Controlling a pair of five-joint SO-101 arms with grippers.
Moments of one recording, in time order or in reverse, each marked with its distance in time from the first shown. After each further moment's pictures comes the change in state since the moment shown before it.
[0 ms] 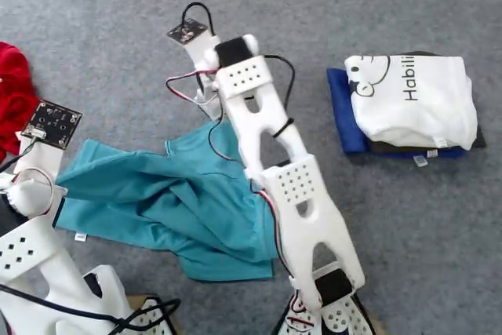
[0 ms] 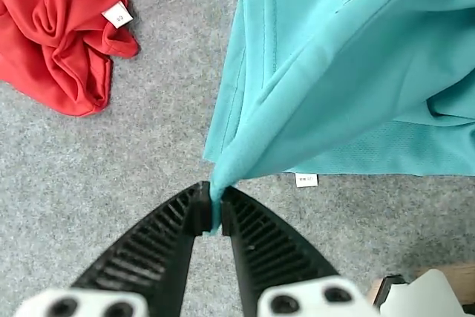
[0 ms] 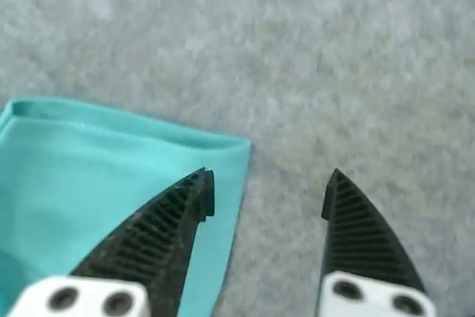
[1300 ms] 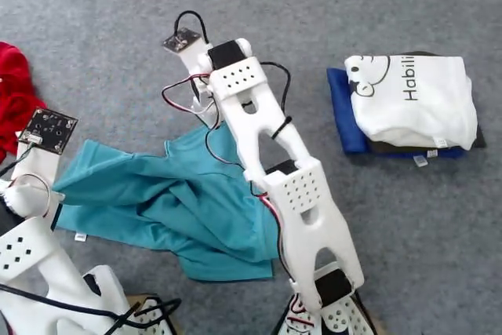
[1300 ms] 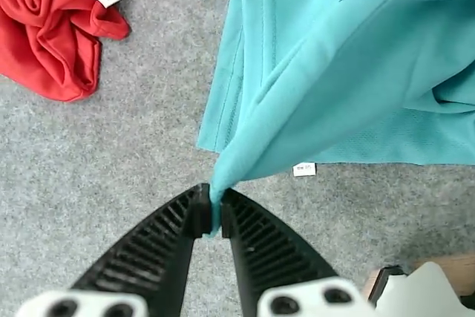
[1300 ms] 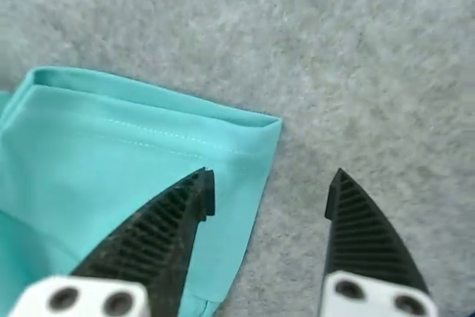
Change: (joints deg) left arm -2.7 0.0 2.2 0.0 -1.6; right arm -1.2 -10.7 20.4 -4.7 0.0
